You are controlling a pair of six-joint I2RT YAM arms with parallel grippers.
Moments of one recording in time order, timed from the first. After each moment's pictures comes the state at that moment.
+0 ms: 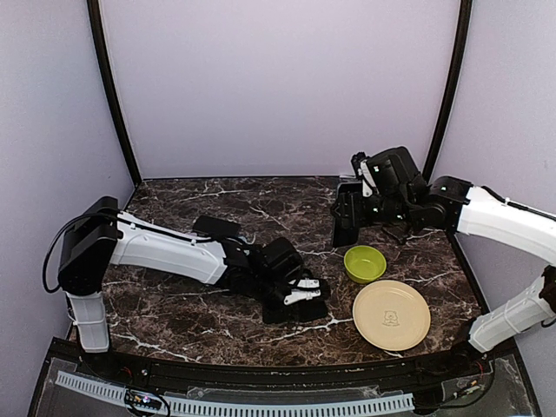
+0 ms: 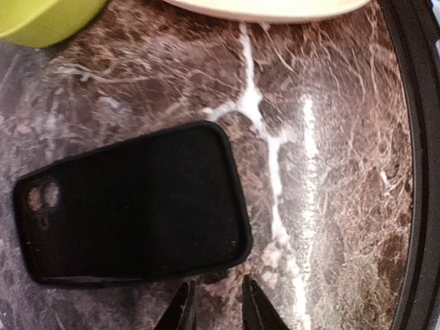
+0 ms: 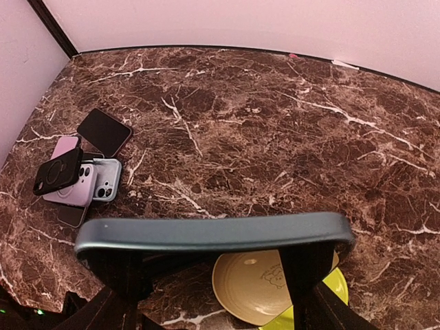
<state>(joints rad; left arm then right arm) -1.13 1.94 1.26 -0.39 0.14 0.35 0.84 1.31 1.16 -0.51 0.29 0.44</state>
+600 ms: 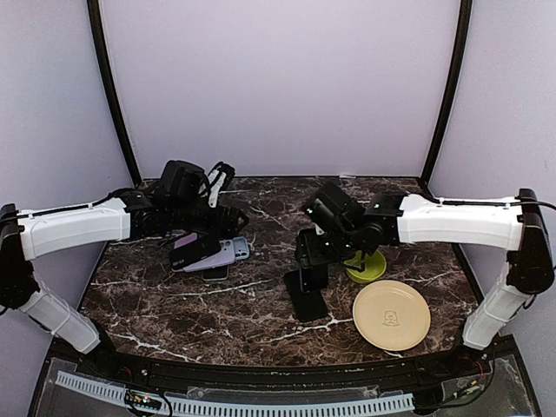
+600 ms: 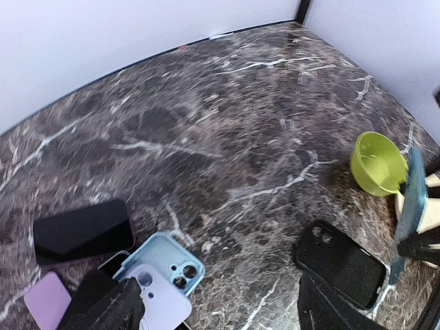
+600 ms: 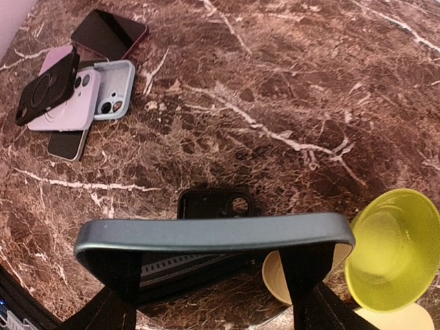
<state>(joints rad) -0.74 1.43 1.08 -0.22 -0.01 -0.13 1.02 1.59 1.27 -0.64 0.27 0.63</state>
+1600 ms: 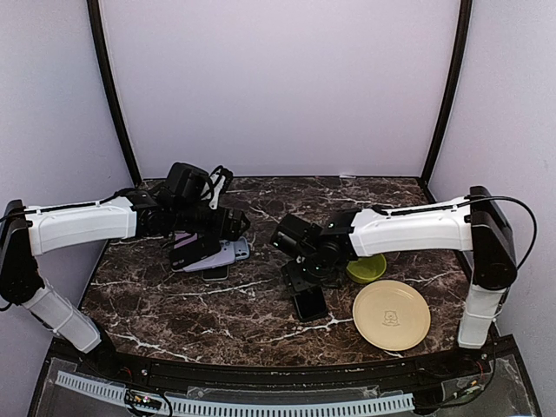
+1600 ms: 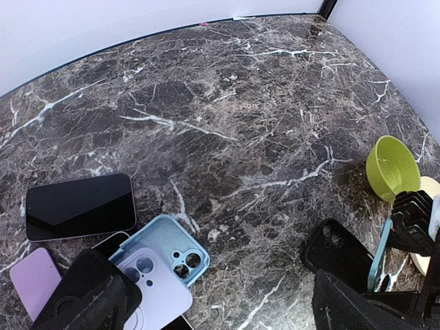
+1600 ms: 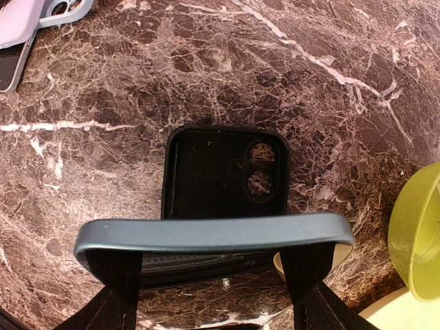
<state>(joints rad) -0.70 1.48 1.07 -0.25 -0.05 -0.25 1.11 1.87 1.39 -0.79 0.27 0.68</state>
